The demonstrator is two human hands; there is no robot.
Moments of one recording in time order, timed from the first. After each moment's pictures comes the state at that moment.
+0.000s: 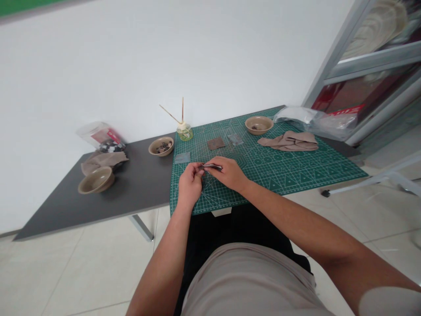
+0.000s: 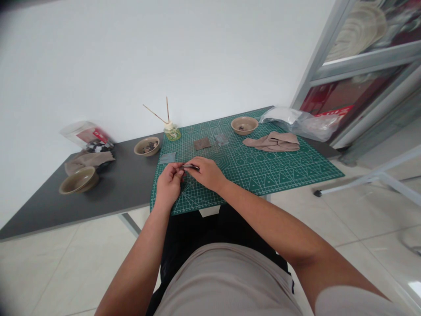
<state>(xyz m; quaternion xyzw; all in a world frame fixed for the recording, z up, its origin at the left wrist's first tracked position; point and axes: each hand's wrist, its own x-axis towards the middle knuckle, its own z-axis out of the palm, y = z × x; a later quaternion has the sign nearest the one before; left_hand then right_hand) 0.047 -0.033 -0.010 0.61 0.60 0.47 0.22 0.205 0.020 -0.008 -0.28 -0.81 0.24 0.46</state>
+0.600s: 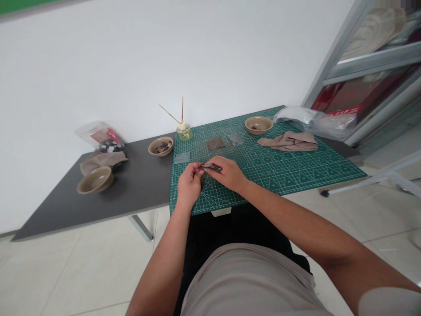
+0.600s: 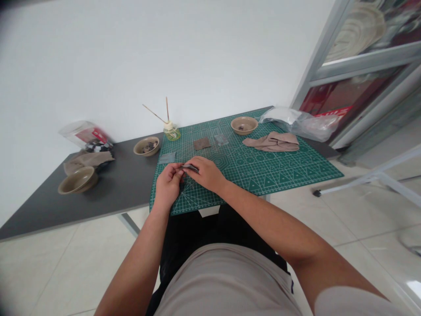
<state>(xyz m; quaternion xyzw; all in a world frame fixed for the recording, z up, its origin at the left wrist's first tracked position) 0.046 -0.033 -0.010 0.60 0.59 0.48 0.25 0.206 0.019 -0.008 -0.27 -0.82 0.23 0.45</state>
